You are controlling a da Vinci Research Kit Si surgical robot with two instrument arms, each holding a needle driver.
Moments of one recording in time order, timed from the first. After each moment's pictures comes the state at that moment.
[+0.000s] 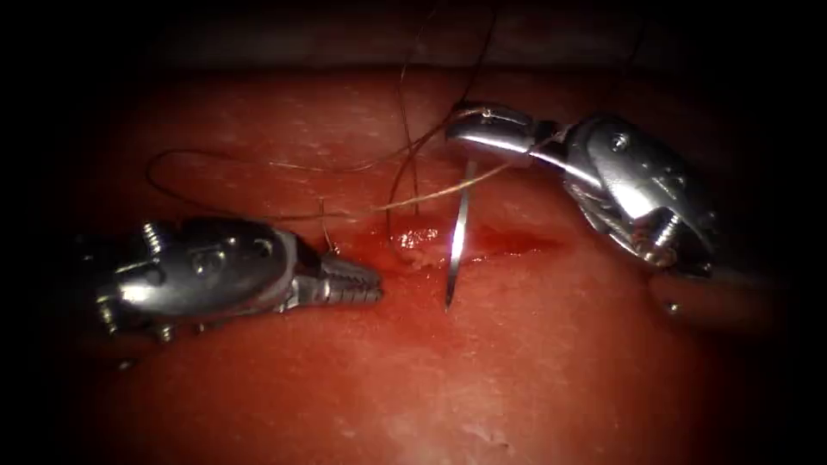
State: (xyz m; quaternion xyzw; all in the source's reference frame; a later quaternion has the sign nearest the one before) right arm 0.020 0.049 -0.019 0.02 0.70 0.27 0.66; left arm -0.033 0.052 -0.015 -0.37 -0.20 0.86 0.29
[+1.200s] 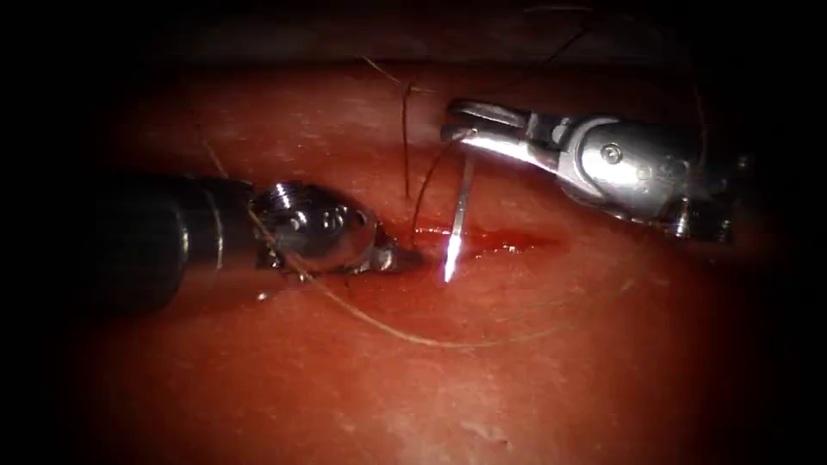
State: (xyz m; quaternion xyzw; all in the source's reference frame) right arm 0.021 0.049 -0.019 -0.08 0.70 0.15 0.69; left arm -0.036 0.053 -0.005 -0.24 -0.25 0.90 0.26
